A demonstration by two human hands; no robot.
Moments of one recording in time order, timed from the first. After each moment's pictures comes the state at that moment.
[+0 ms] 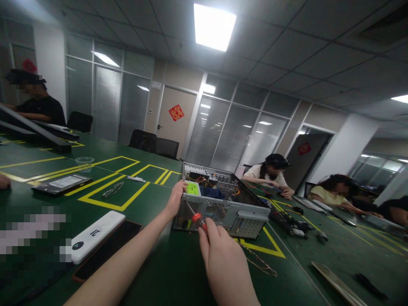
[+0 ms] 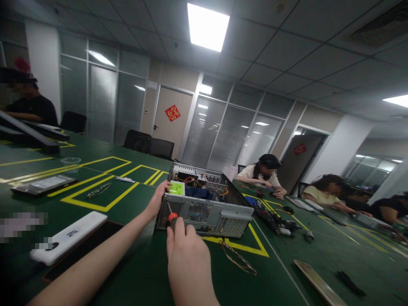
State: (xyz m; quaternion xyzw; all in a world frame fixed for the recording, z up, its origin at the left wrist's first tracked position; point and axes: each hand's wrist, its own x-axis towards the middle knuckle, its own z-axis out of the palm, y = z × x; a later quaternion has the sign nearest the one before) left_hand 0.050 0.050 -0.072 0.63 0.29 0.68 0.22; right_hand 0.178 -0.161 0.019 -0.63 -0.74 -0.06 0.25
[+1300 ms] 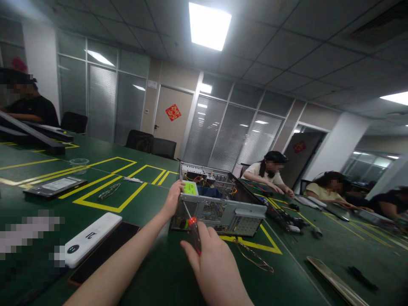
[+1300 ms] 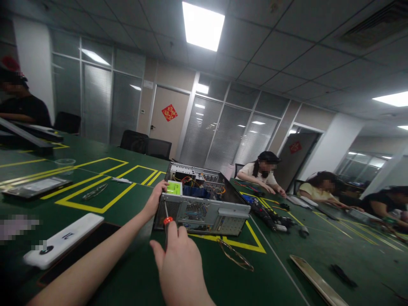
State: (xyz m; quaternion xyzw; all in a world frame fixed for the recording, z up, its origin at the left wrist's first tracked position) left_hand 0.049 0.050 -0.074 0.64 0.31 0.67 0.22; right_hand 0.164 -0.166 0.020 -0.66 -0.74 -0.02 0.14
